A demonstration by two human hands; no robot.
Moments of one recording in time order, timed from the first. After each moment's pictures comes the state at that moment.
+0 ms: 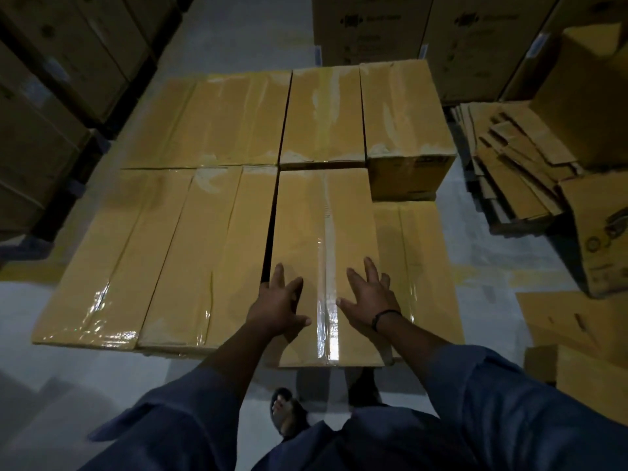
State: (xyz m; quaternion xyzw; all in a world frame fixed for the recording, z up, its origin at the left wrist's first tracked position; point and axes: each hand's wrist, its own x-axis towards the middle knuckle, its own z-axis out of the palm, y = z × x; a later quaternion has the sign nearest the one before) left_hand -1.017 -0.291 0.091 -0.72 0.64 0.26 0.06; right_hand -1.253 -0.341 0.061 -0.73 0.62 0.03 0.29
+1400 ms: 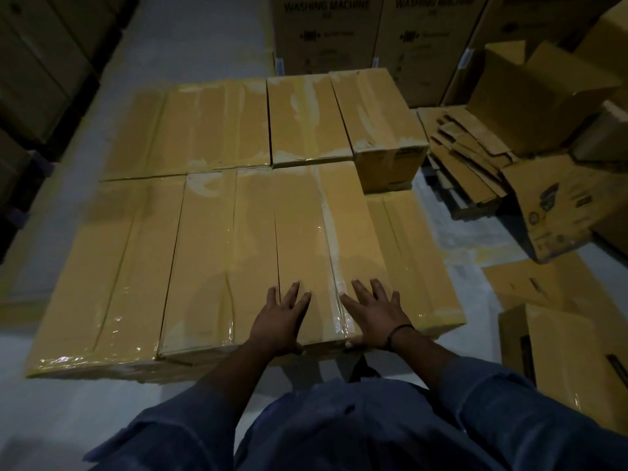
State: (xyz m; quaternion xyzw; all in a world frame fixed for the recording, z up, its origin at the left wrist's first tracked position) left_hand -0.945 -0.232 0.074 -0.56 0.79 0.18 0.16; right_hand -1.207 -0.241 0.075 -0.79 0.55 0.20 0.18
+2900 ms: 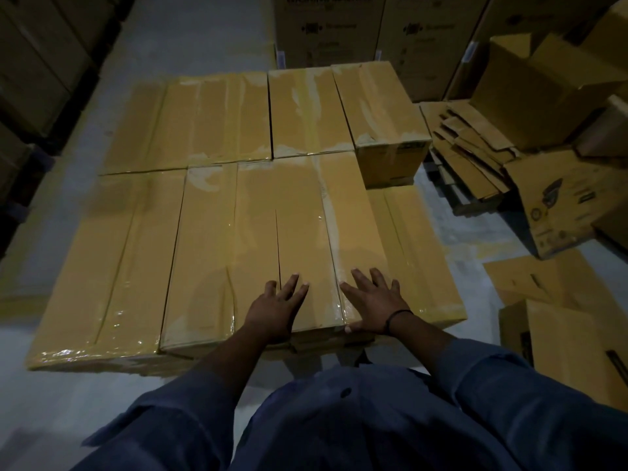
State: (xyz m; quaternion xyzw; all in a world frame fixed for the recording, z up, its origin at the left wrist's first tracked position) left_hand -0.932 -0.245 0.072 -0.53 0.82 0.14 0.17; right_hand -1.205 -0.259 0.078 -0.78 0.56 0.19 0.19
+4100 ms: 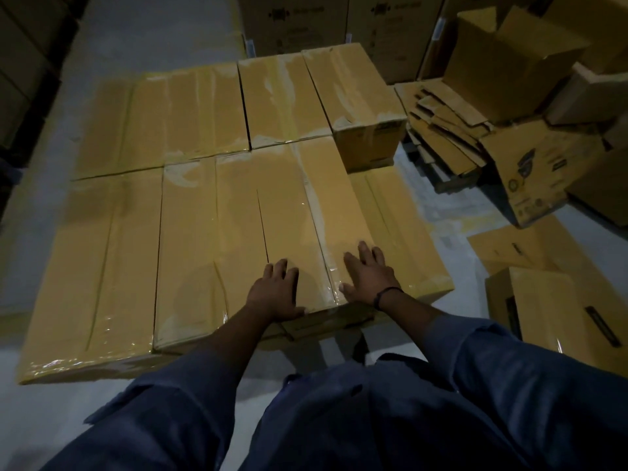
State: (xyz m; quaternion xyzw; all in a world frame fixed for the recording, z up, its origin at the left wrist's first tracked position) left_hand -0.952 -0.257 0.086 -0.56 0.79 0.19 0.16; right_hand -1.210 -0.254 0.069 -0.69 0.67 0.07 0.25
